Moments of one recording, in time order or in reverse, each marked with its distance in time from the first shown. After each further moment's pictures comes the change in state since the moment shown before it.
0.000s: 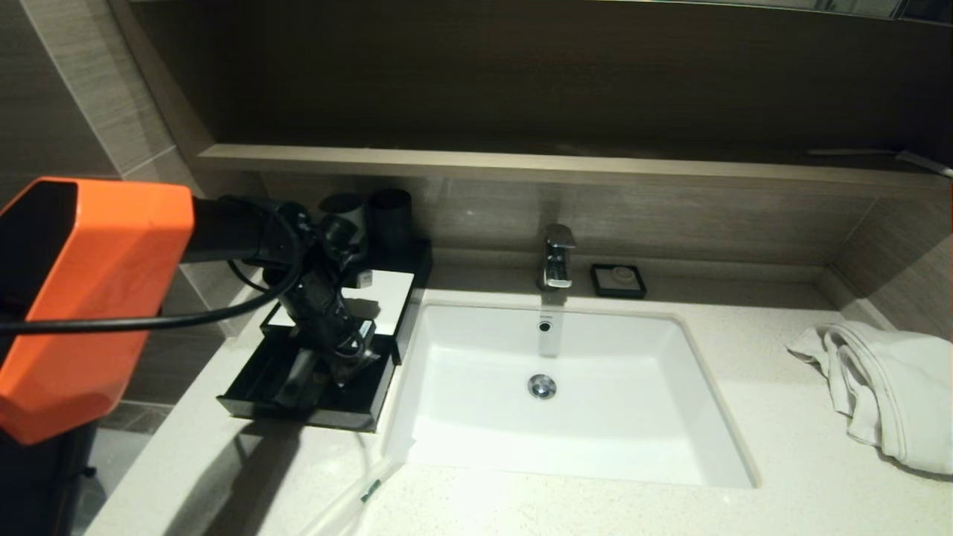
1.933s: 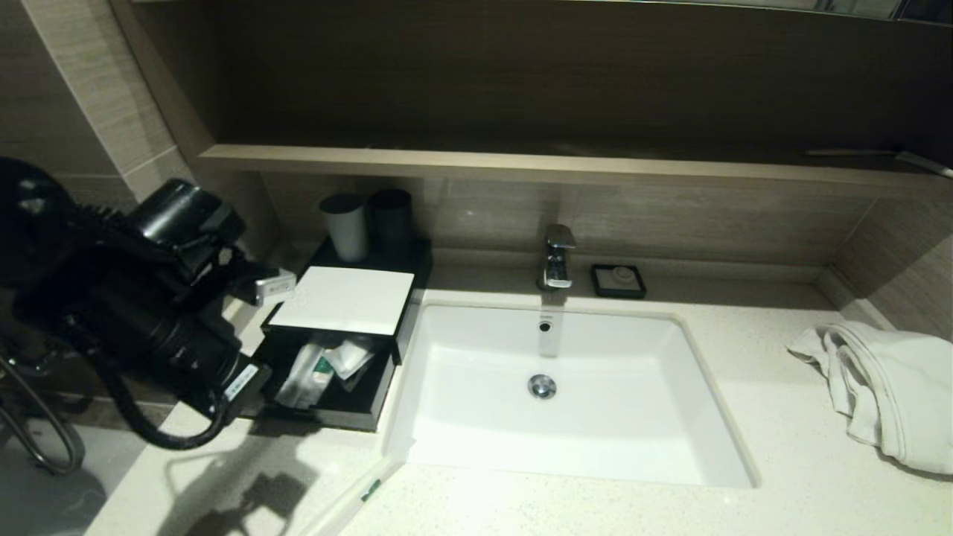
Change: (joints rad) left arm -0.003 -0.646 0.612 -0.053 0.029 0.253; right arm 0.000 0.000 0.000 0.000 0.001 0.000
